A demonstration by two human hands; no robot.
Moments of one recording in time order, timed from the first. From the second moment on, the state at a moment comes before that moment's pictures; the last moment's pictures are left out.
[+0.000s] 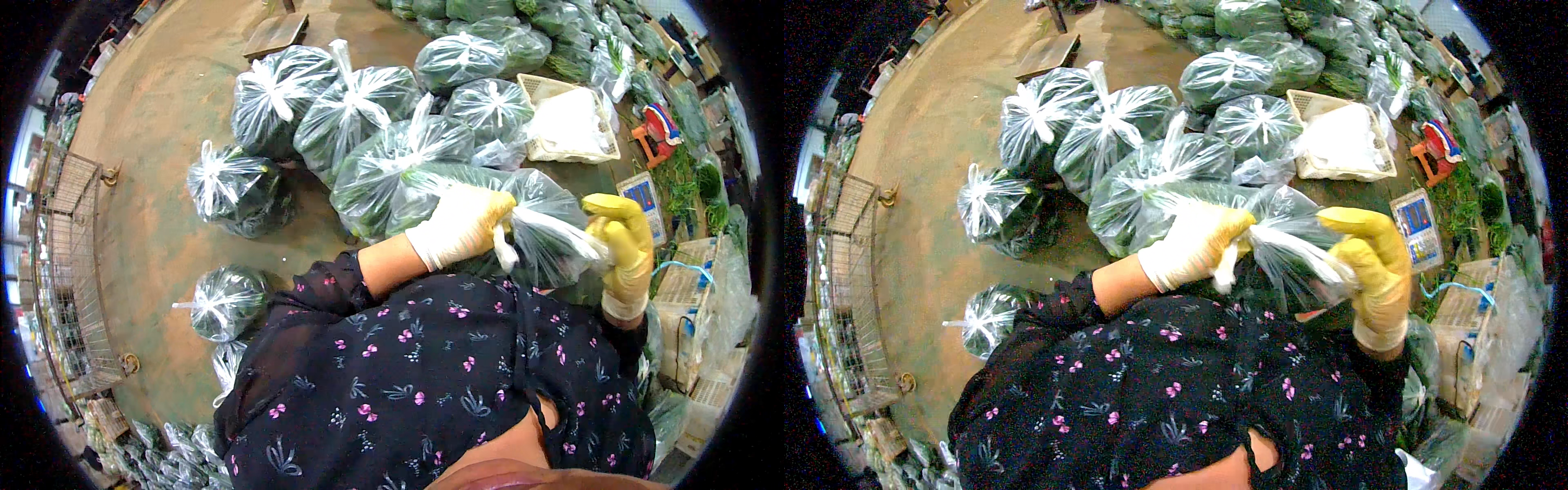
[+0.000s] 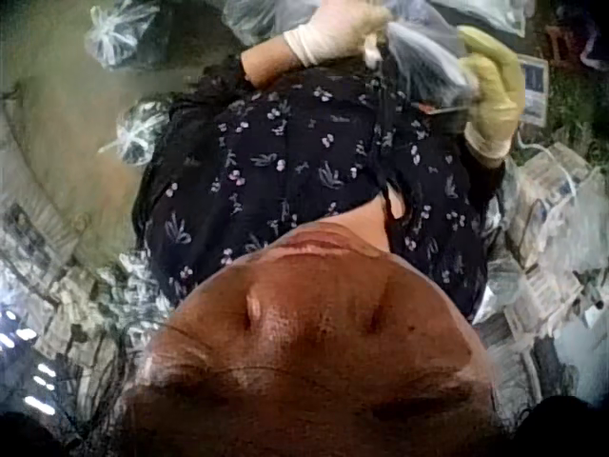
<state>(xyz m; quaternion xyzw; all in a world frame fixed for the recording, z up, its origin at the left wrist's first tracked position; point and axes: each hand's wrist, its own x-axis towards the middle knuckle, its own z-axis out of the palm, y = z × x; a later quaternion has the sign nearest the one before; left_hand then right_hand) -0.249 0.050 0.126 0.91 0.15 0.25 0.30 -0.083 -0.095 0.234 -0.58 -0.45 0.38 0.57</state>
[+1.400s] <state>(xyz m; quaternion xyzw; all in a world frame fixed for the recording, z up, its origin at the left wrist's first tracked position) -0.291 0.330 0.038 0.93 0.34 0.12 0.12 0.009 -0.262 0.143 -0.72 -0.20 0.18 0.64</state>
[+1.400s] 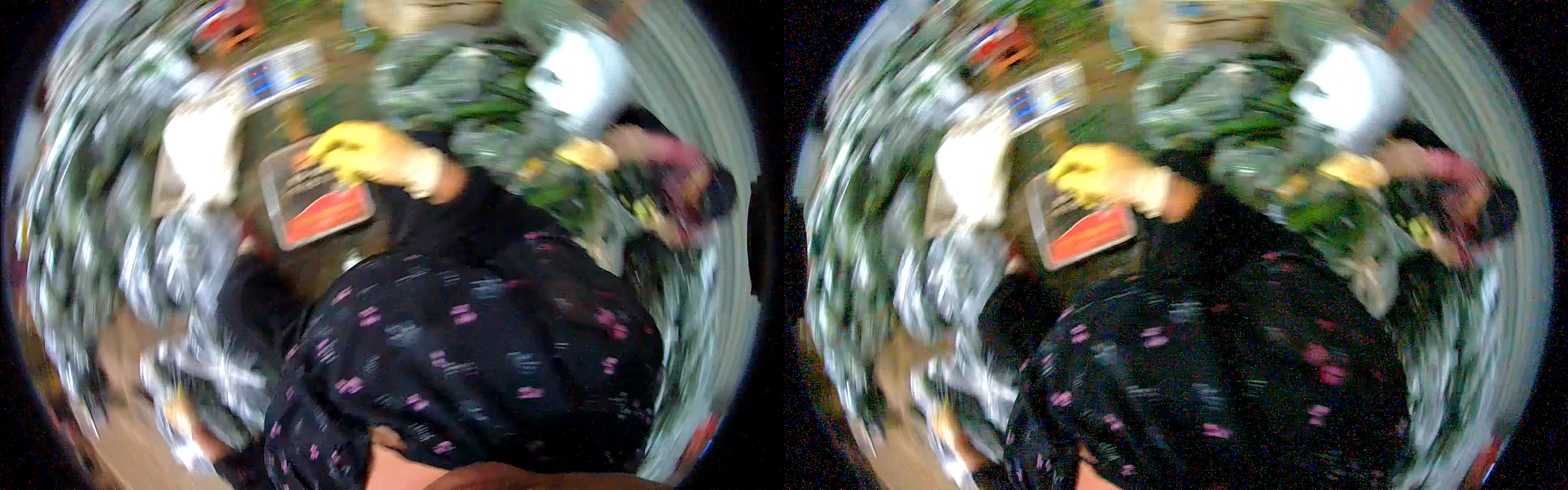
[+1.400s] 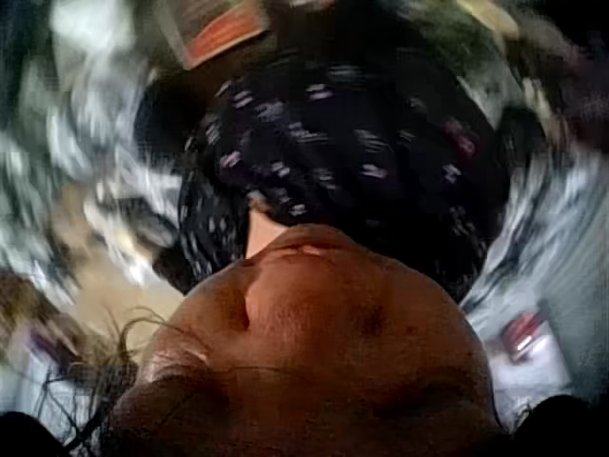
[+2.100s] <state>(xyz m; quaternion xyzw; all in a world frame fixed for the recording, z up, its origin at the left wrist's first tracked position) -0.004 0.196 -0.050 0.94 0.27 -0.19 -0.02 -0.147 -0.446 0.076 -0.71 0.15 0.07 0.68</state>
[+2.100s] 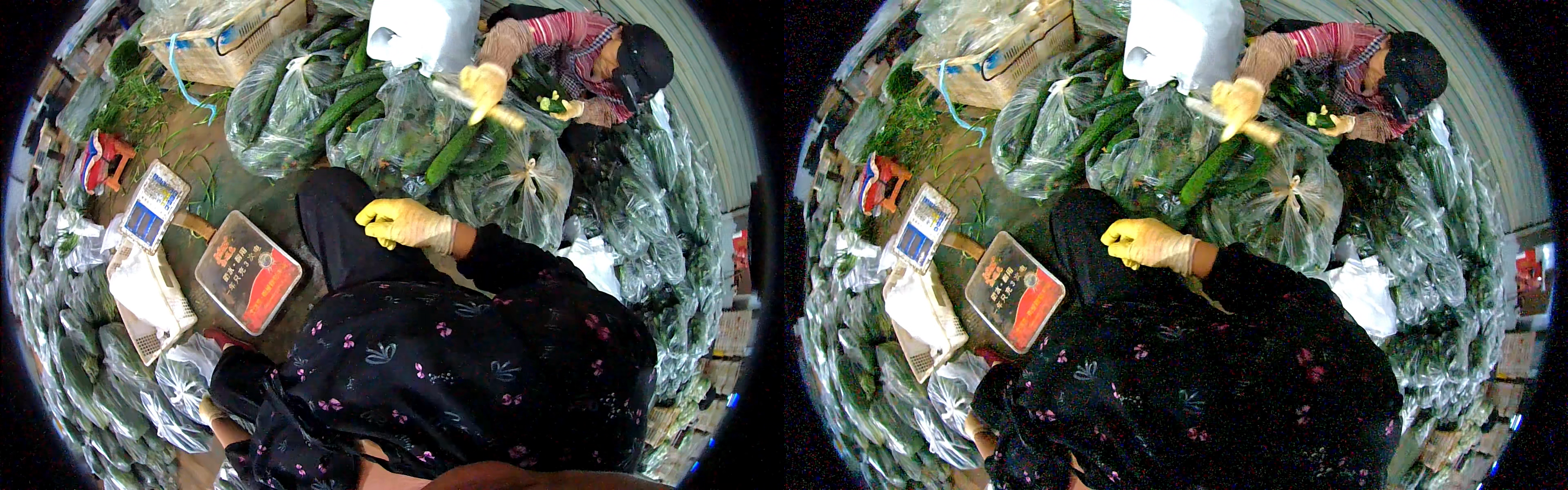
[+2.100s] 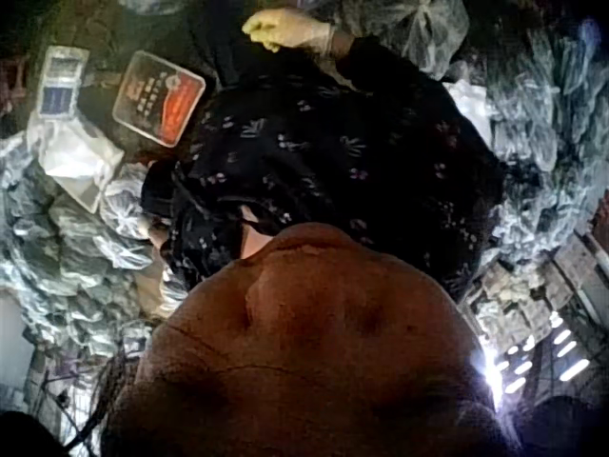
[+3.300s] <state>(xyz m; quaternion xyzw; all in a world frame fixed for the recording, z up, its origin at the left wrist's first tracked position) 0.095 0.036 0.239 0.47 -0.05 -0.14 0.87 0.049 -0.247 0.118 -0.71 -0.32 -0.03 0.63</state>
